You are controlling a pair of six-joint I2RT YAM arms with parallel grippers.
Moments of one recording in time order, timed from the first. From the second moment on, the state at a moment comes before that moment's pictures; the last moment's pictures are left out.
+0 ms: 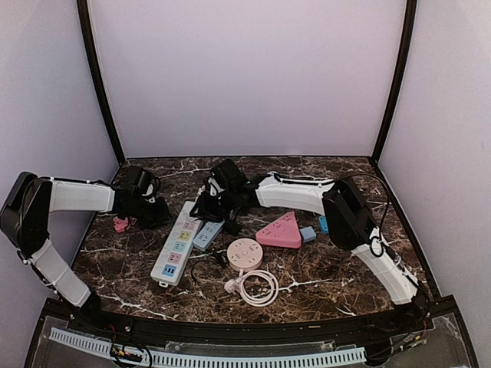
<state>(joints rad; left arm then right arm) -0.31 1.59 0.85 -0.25 0.17 -0.68 0.92 2.56 2.19 -0.35 -0.37 0.81</state>
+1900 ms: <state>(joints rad) -0.31 1.67 0.84 -0.08 0.37 -0.70 0.84 2.57 1.97 0.14 -0.67 1.20</state>
